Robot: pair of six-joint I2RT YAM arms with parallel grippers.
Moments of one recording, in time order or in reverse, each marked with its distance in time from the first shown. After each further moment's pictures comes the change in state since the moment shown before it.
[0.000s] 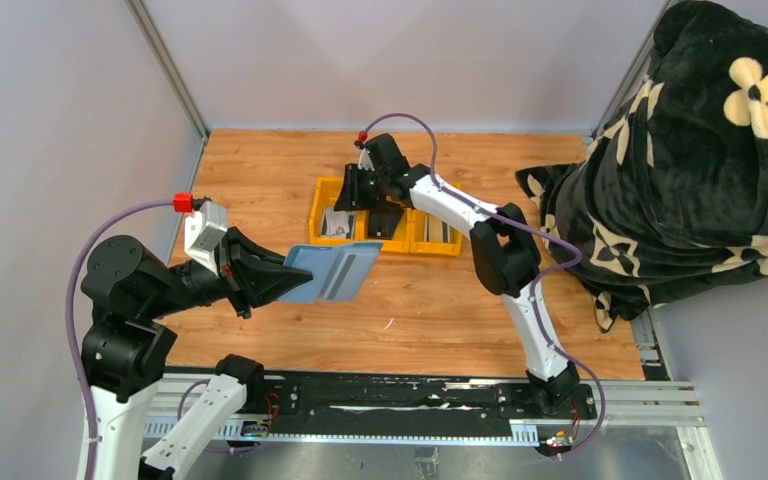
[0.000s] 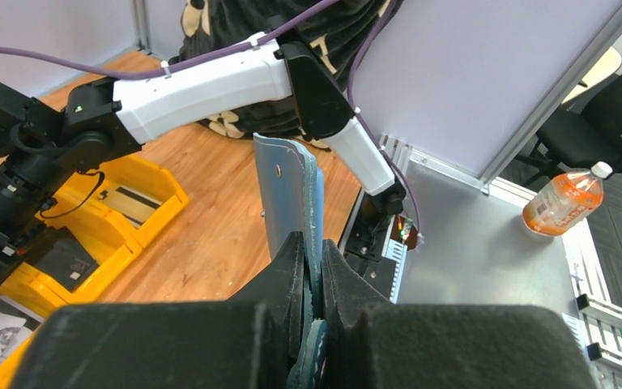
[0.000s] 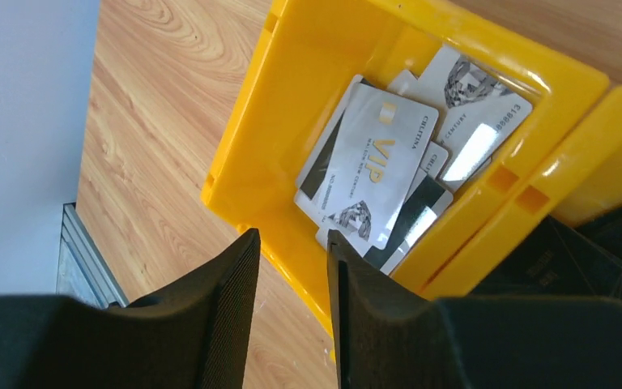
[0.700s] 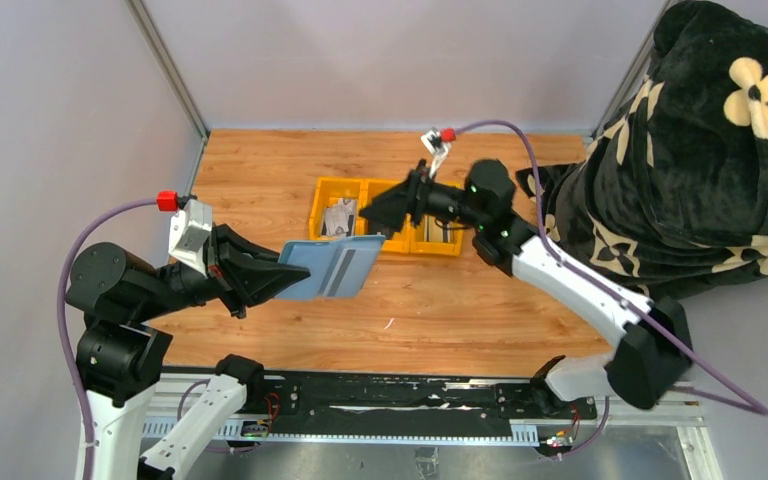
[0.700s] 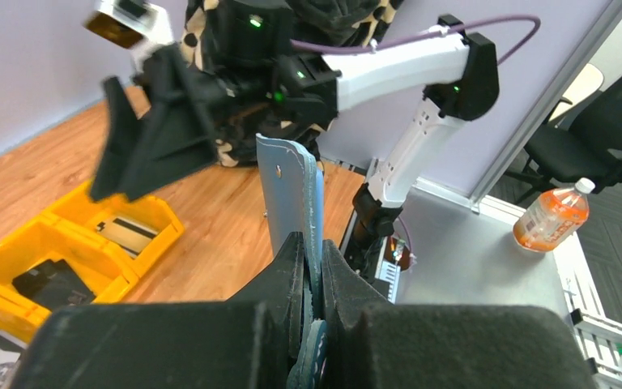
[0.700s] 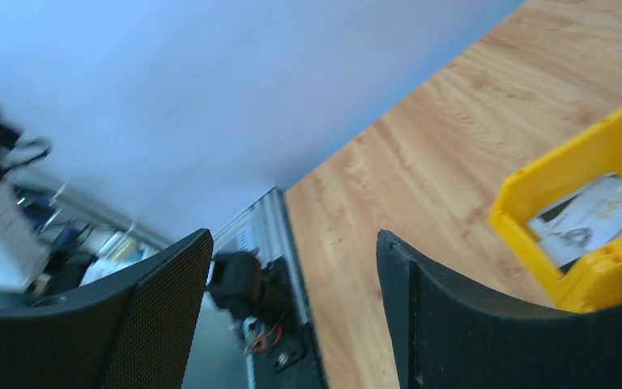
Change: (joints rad) left arm 0.000 0.000 0.024 0.078 0.006 -0.065; right arm 0.012 -0.902 -0.798 0.559 -0.158 0.081
